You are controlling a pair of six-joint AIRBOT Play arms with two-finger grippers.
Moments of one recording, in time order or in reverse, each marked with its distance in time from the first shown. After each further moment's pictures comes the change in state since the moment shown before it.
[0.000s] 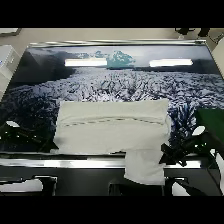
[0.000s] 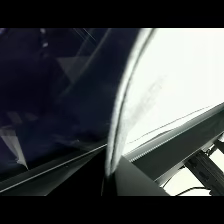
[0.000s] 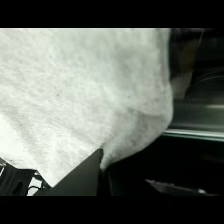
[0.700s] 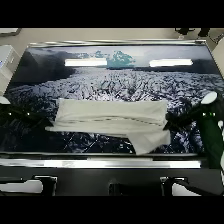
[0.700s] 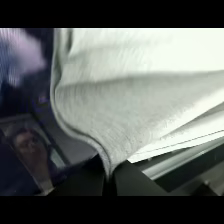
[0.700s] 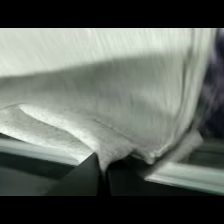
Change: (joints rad) left arm -0.115 -0.034 0.437 -0.011 -0.053 -0.095; right arm 0.092 -0.185 0.579 0.039 0.018 0.037
